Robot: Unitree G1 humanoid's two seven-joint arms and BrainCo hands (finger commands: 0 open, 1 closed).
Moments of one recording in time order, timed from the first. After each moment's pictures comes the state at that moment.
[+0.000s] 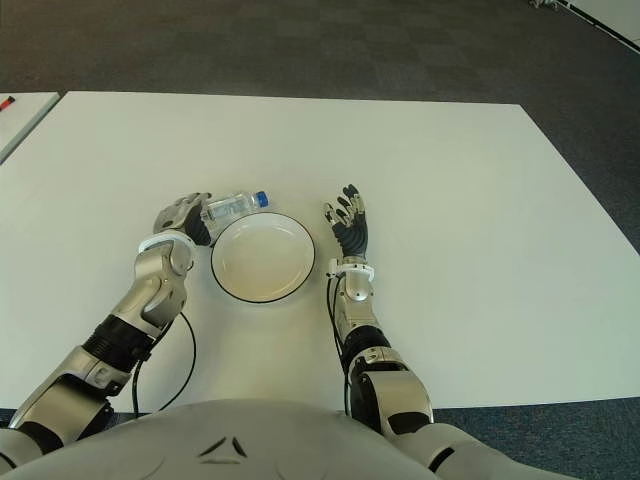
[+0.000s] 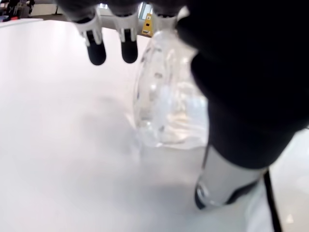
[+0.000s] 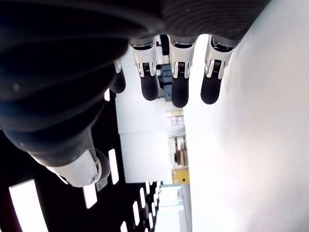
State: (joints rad) left arm -0.21 0.32 -0.43 0.12 0.89 0.64 -0.13; right arm -0.31 0.08 -0.07 0.98 0.01 -0.67 -0.15
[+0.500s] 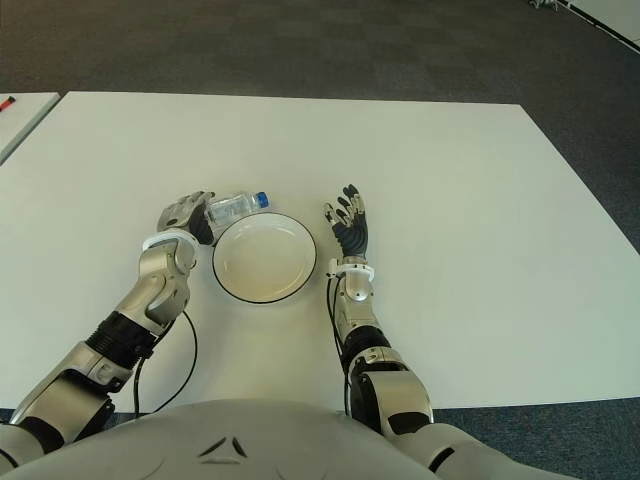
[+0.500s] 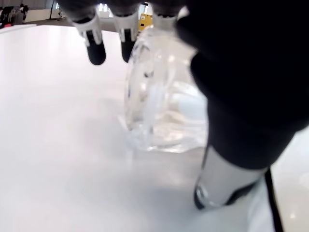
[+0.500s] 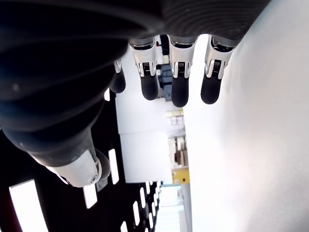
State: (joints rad) left arm -0.23 0.32 -0.45 0.14 0.90 0.64 -0.13; right arm -0.31 0.08 -0.07 0.98 0.01 -0.67 -0.15
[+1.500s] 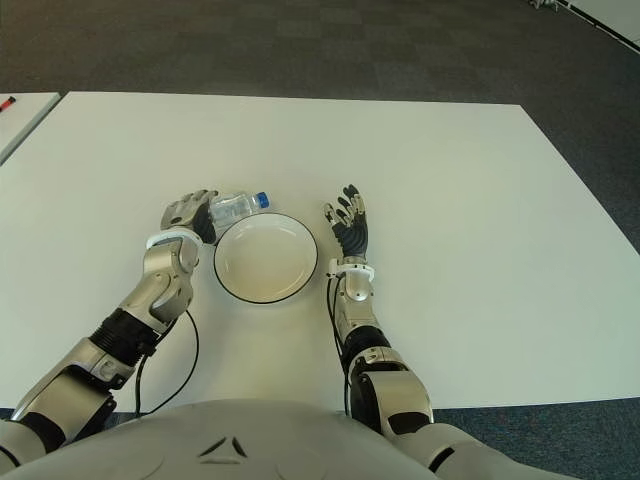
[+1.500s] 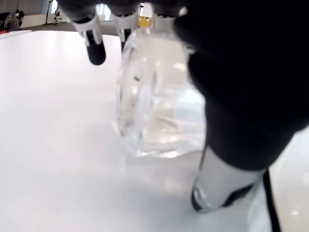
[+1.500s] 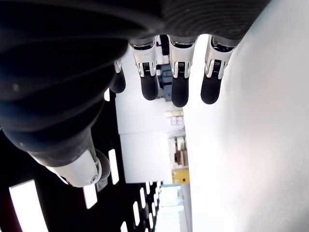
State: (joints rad) left arm -0.25 0.32 -0.48 0.16 0.92 0.64 -0.13; right arm -0.31 0.08 -0.07 0.98 0.01 -0.67 -0.15
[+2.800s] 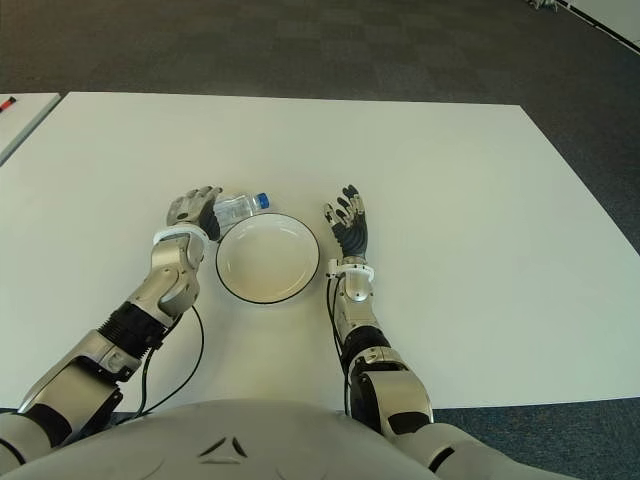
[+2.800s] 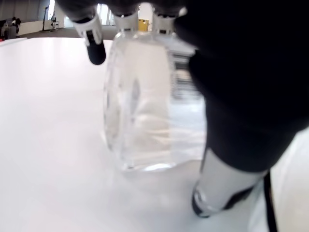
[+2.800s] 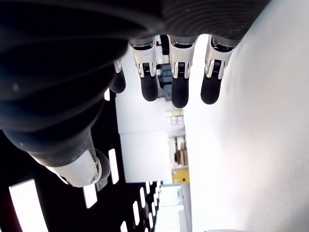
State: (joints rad) left arm -0.30 0.28 -0.50 0.22 0.95 0.64 -0.13; right arm -0.31 0.08 -0.07 0.98 0.01 -0.67 -0.16
